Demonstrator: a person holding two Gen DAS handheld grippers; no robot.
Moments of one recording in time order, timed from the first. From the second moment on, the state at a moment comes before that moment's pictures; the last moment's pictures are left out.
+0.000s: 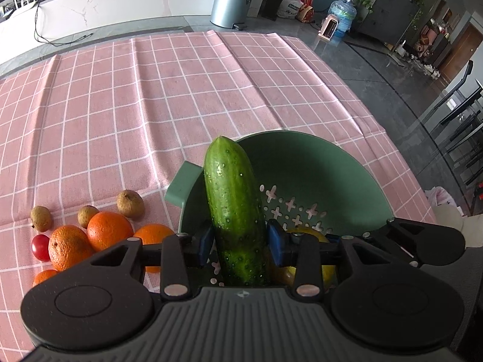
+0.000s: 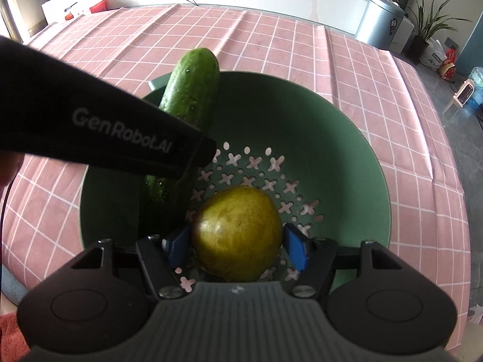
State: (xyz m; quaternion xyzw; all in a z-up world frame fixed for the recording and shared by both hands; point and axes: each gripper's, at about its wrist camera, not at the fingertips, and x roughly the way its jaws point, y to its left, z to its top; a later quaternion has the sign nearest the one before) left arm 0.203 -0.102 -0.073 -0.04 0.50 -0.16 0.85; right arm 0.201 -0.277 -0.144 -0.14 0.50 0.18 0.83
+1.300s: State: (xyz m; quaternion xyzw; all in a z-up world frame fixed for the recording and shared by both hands) left arm 0.093 0.003 0.000 0.02 0.39 -0.13 0.91; right arm 0.078 -0.214 -0.066 0.05 0.32 0.09 0.94
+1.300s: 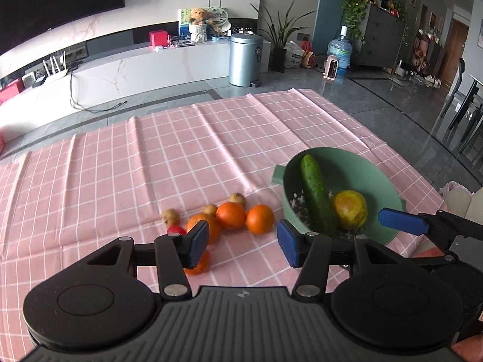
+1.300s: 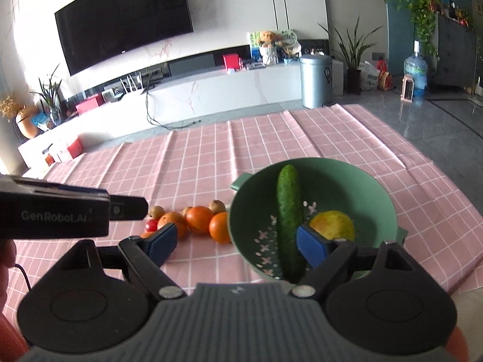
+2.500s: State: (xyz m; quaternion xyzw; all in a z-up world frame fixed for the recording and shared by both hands) left arm 0.126 0.068 -0.098 -0.11 0.45 -0.11 0.88; right arm 0.102 -0.138 -0.141 0.02 0.38 0.10 0.92
